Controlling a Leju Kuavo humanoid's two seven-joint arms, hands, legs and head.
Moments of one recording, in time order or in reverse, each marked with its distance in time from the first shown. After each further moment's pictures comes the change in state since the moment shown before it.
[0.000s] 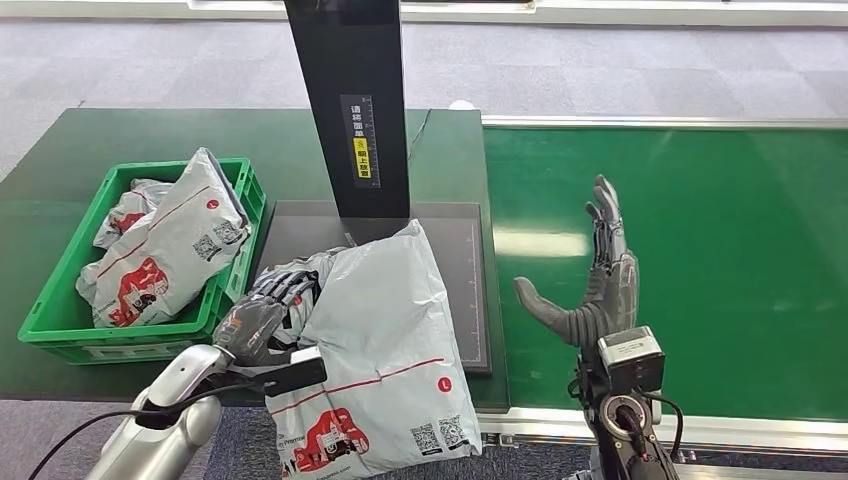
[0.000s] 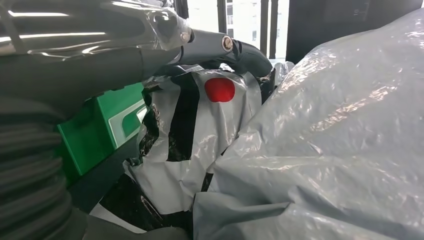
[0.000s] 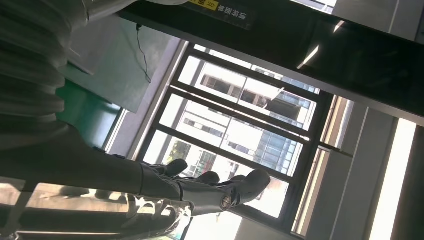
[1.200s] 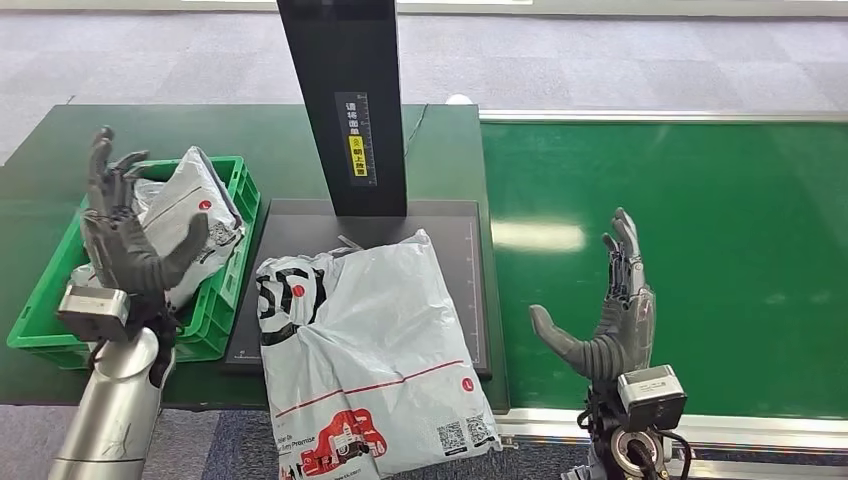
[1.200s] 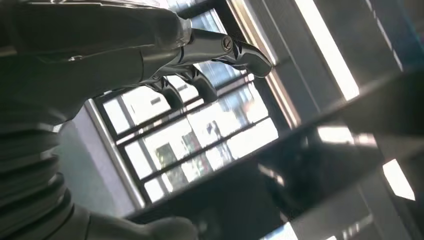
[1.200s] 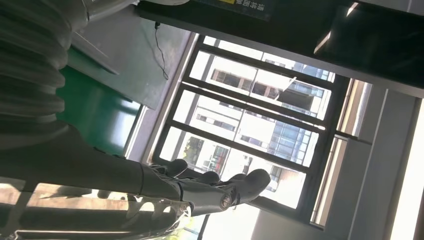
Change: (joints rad) left arm -0.094 -0.087 0.263 -0.227 0.917 0.237 -0.563; right arm 0.119 -0.022 -0.020 -0.062 -0.047 -0.035 -0.036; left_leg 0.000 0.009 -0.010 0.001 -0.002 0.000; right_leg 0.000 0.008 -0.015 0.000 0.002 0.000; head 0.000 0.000
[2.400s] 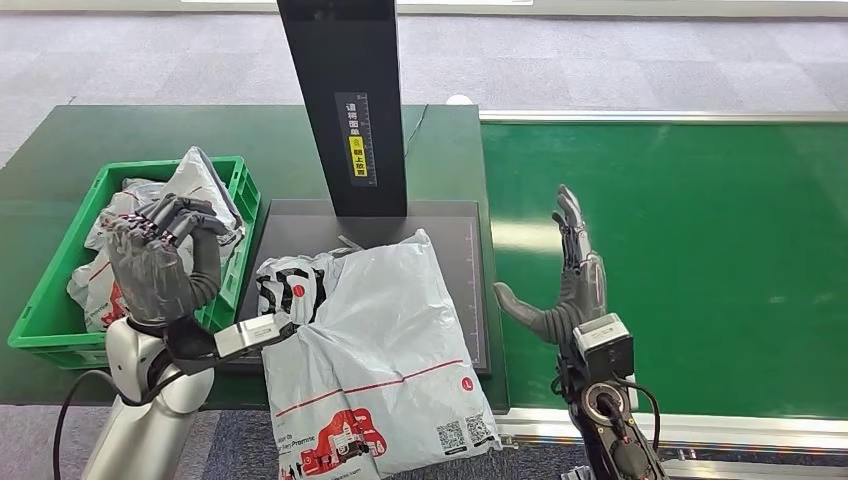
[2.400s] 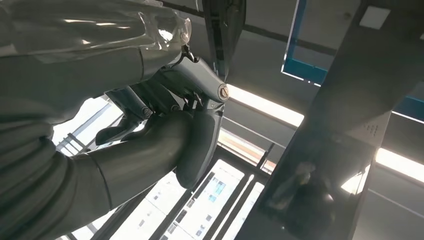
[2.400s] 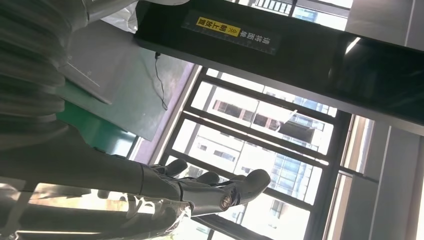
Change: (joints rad) left arm 0.049 -0.062 -0.118 -0.143 -0.809 0.527 0.300; right arm -0.172 0.022 0.070 0.229 -0.020 0.067 -0.022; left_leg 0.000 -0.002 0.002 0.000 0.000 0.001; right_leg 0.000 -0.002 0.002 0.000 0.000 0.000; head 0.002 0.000
